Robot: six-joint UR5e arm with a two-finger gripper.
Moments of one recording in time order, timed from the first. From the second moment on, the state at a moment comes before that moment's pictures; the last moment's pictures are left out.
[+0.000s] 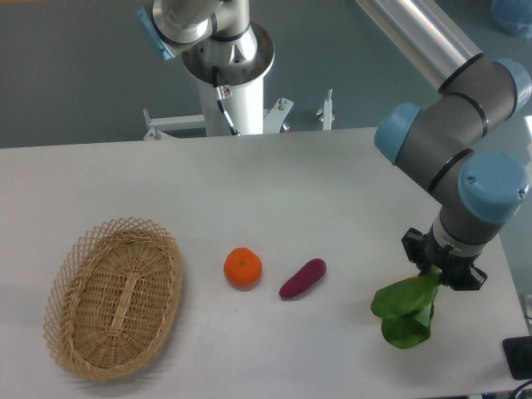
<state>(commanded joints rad) 2.64 -2.22 -1.12 -1.31 1.59 1.37</state>
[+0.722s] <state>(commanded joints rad) 2.52 -2.22 -1.15 -1.31 1.58 1.25</state>
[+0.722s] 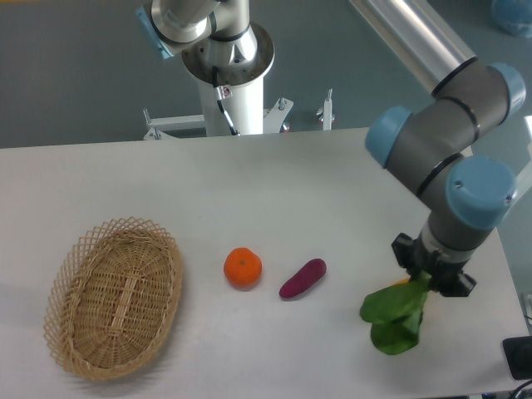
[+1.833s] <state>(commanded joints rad) 2.33 -2.18 -1.44 -1.07 1.58 1.16</state>
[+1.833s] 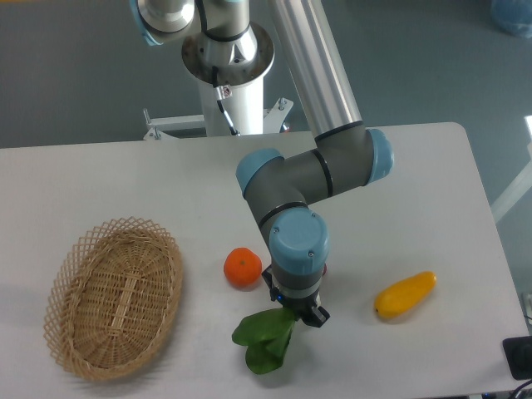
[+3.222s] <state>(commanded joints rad) 2.55 -2.15 -1.26 -1.19 1.58 1.29</state>
